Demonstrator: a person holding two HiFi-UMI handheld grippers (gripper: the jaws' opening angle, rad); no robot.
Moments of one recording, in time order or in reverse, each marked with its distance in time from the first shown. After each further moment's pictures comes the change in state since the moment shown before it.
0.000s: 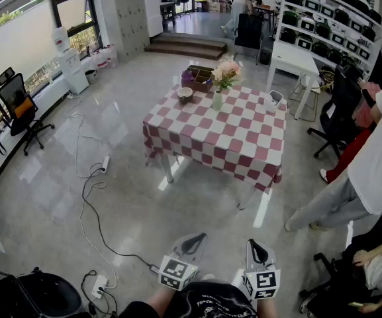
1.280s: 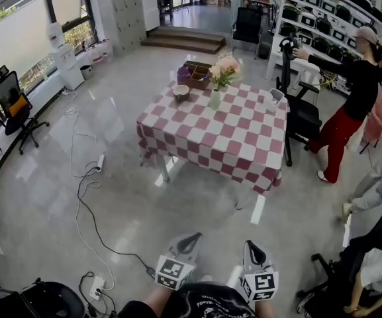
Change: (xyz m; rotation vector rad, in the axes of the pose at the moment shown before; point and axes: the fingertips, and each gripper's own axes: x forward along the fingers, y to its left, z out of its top) left arm 0.034 0.033 -0.006 0.000 0.033 0.016; right arm 0.034 -0.016 0.002 0.039 0.009 0.000
